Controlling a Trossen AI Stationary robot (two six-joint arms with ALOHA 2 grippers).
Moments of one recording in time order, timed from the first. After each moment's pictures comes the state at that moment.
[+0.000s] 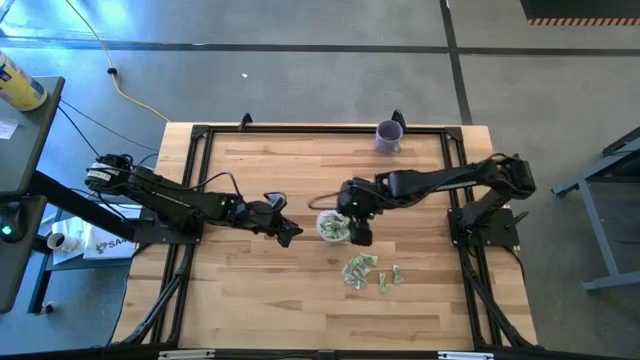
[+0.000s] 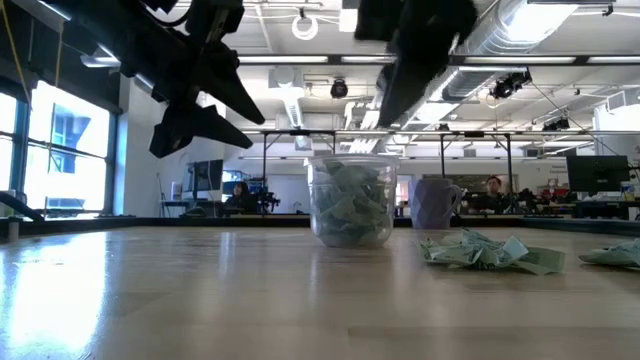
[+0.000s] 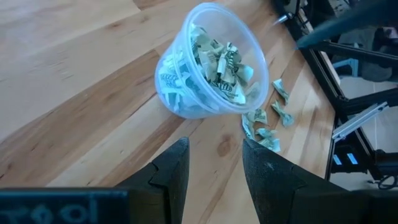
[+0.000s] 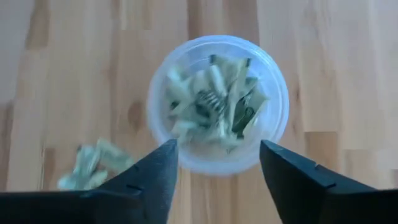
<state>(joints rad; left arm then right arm) -0.18 1.31 0.64 0.06 -0.19 -1.03 0.04 1.63 1.26 -0.68 -0.04 0.09</state>
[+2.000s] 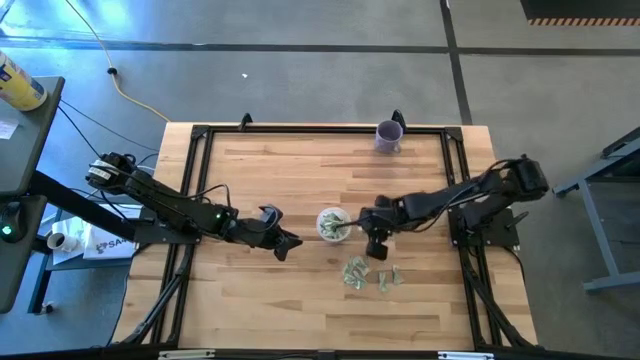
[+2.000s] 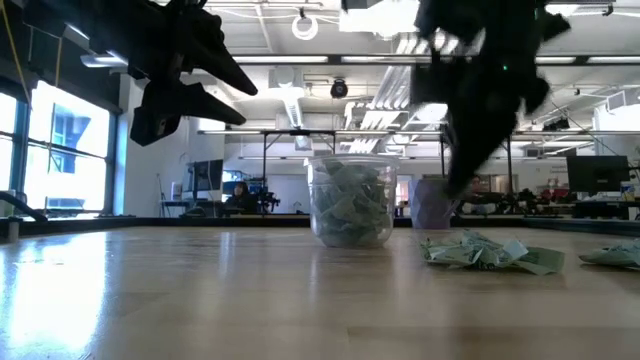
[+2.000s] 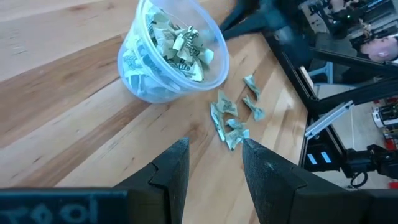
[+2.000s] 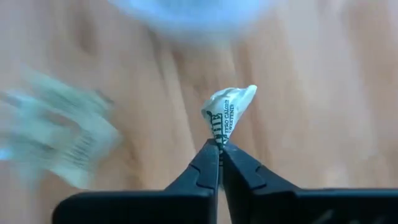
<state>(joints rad) -0.34 1.31 0.64 0.12 -0.34 -1.12 0.13 1.54 0.84 -0.45 0.07 0.38</state>
